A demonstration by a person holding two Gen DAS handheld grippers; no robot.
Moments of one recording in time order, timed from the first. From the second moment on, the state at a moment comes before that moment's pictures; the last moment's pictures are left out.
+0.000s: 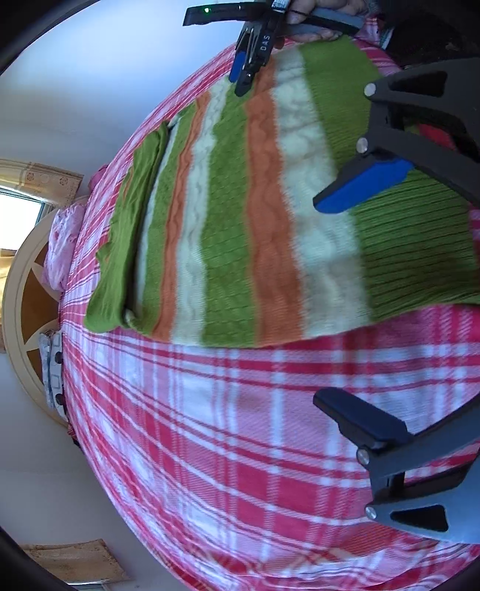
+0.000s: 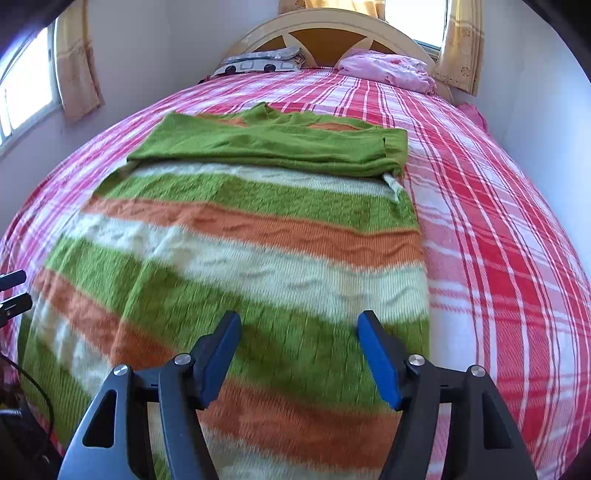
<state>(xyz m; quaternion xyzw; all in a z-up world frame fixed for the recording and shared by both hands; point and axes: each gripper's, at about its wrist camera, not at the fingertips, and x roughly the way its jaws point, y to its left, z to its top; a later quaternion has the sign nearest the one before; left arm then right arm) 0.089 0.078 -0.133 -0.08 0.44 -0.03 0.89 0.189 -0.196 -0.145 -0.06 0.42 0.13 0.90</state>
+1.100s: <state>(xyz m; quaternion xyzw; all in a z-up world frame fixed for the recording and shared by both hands) 0.053 0.079 -0.153 -0.19 0.46 -0.08 0.86 0.069 -0.250 -0.130 0.01 0.41 0.08 0.91</state>
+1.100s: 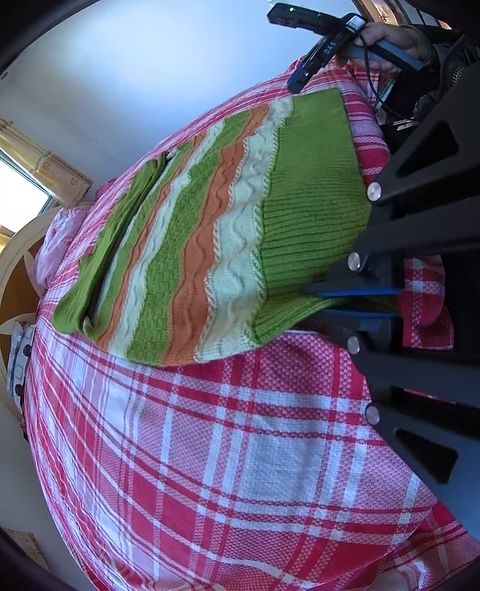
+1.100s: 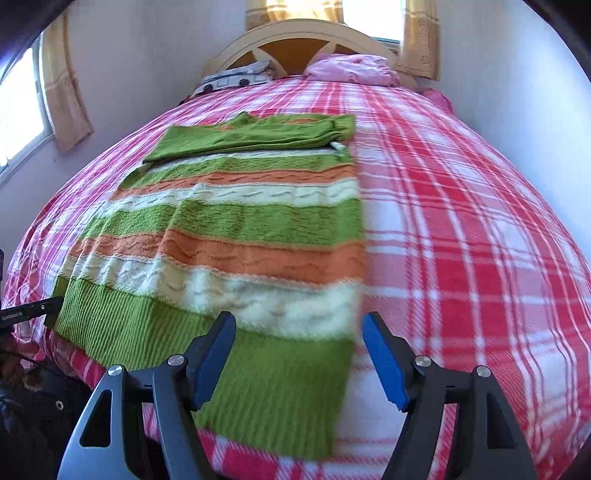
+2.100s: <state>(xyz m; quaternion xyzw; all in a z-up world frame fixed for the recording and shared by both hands) 0.044 0.101 -0.125 -0.24 0.40 -0.12 0.88 0.027 -0.284 -0.129 0.15 0.38 0.14 0.90</state>
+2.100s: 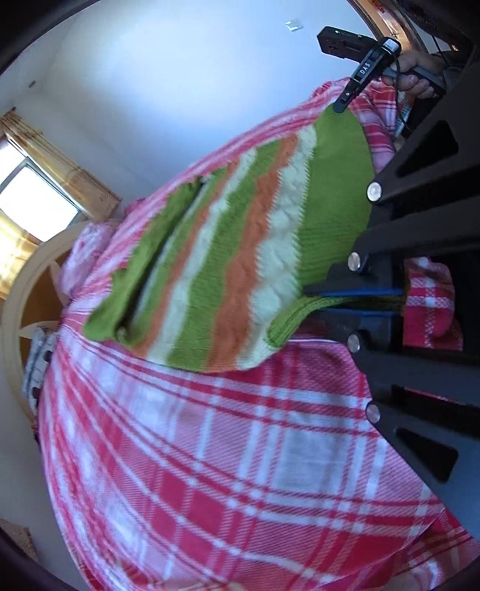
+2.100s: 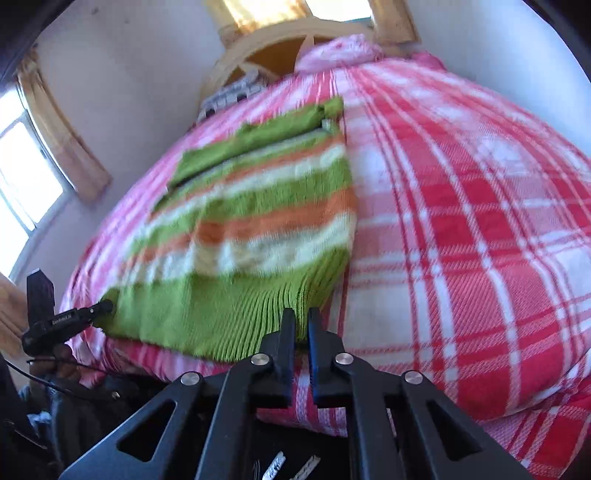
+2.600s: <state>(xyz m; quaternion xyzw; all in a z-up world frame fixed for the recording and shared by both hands) 0.059 0.116 -0.099 -0.26 0.35 -0.16 0.89 0.037 -0.289 -0.100 0.19 0.32 0.17 0.91</state>
